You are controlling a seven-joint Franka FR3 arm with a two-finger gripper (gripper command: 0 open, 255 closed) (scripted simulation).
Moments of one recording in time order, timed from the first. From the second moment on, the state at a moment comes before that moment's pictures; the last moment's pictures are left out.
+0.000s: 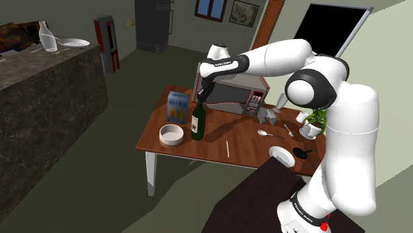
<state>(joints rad) 0.36 0.53 -0.43 -1.64 0.25 2.22 -0.40</state>
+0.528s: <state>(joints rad) 0.35 0.58 -0.41 -1.66 0.28 2.30 -0.42</state>
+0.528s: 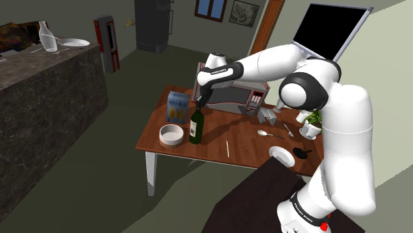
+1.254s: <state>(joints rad) 0.33 0.66 -0.38 -1.68 0.32 2.40 -0.44</state>
